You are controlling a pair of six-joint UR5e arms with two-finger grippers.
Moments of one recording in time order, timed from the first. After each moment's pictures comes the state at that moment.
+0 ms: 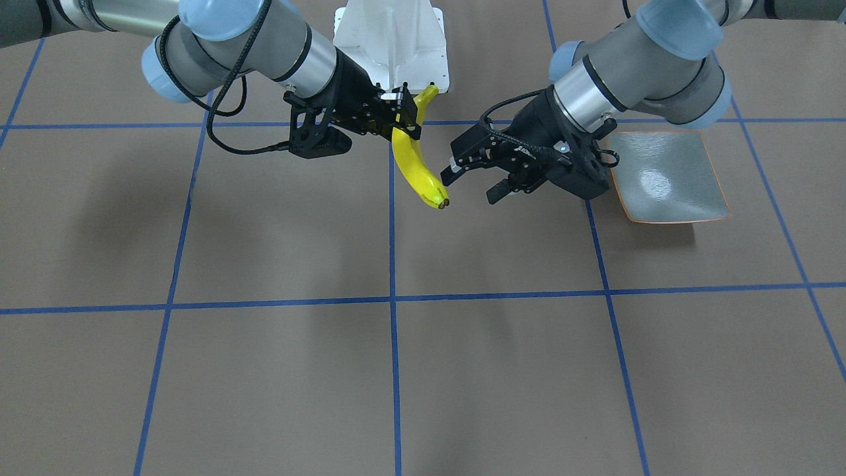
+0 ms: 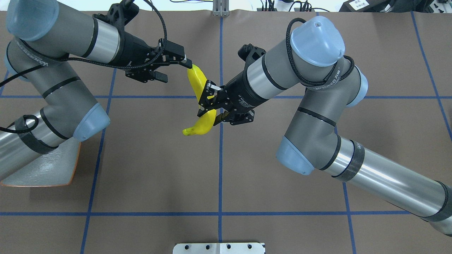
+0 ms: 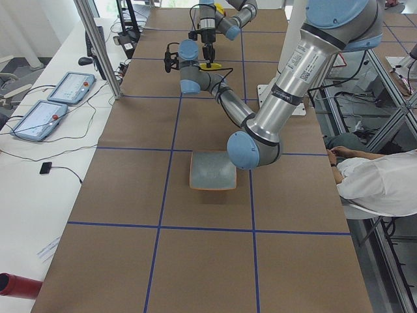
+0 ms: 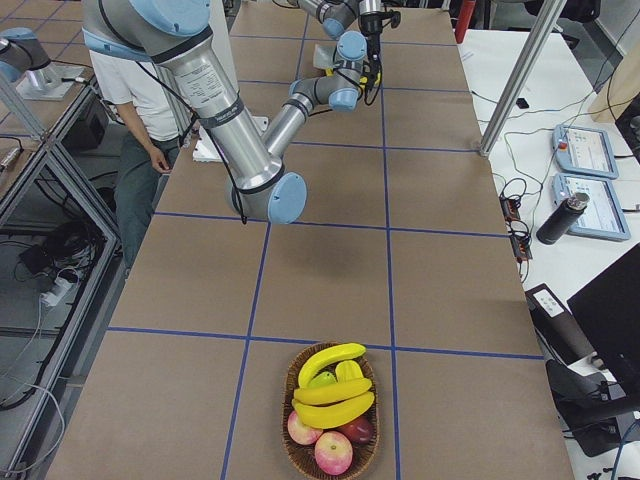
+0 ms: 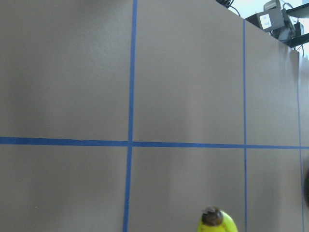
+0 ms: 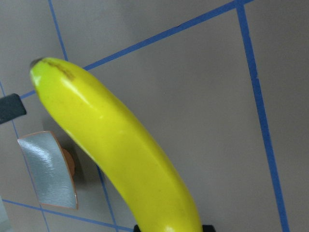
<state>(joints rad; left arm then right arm) -0.83 -2.16 -1.67 -2.39 -2.22 -1.55 0.65 -0.88 1.71 -0.99 2.26 1.81</state>
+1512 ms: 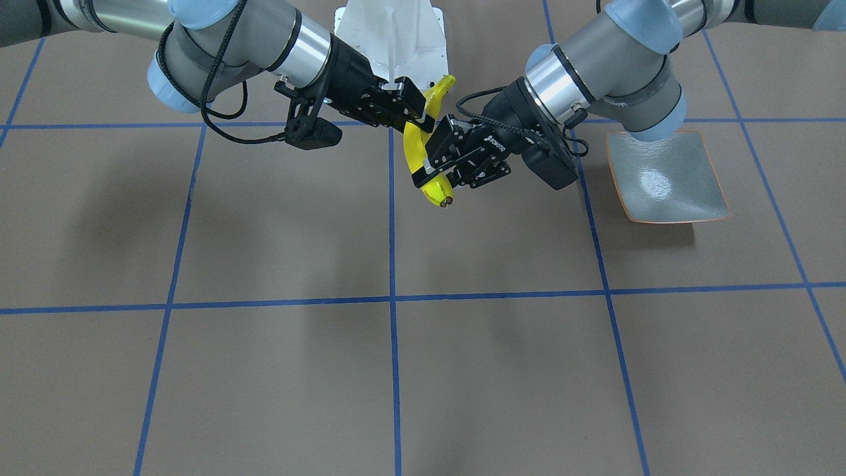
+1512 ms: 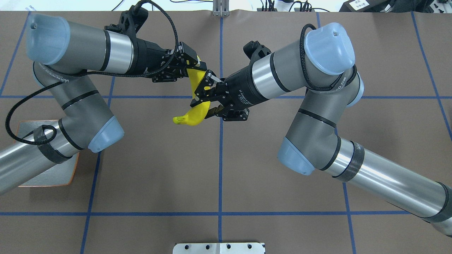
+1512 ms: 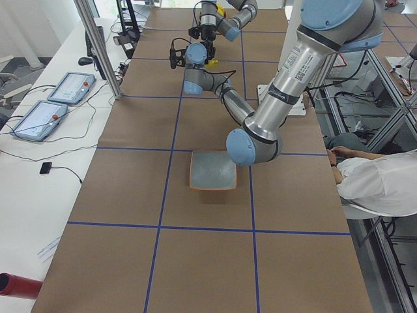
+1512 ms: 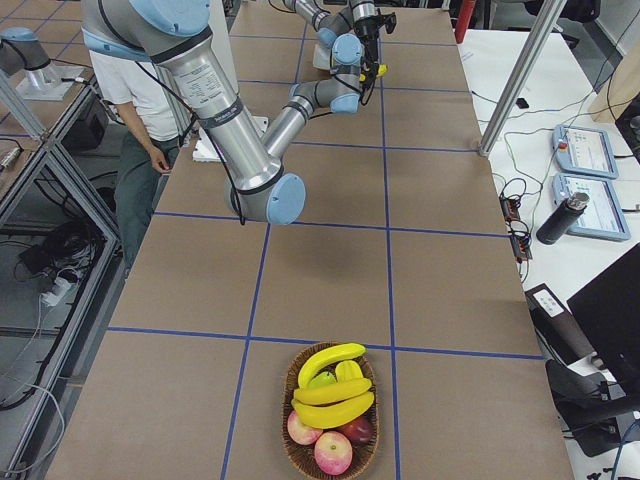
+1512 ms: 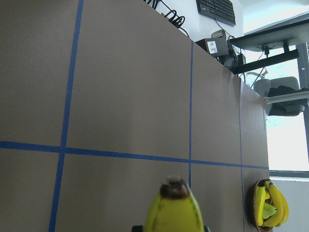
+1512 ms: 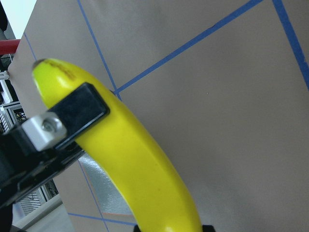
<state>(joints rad) -0.78 -2.18 -1.63 -2.57 -2.08 -1.68 0.65 -0.90 1.70 -0.80 2.21 1.96</state>
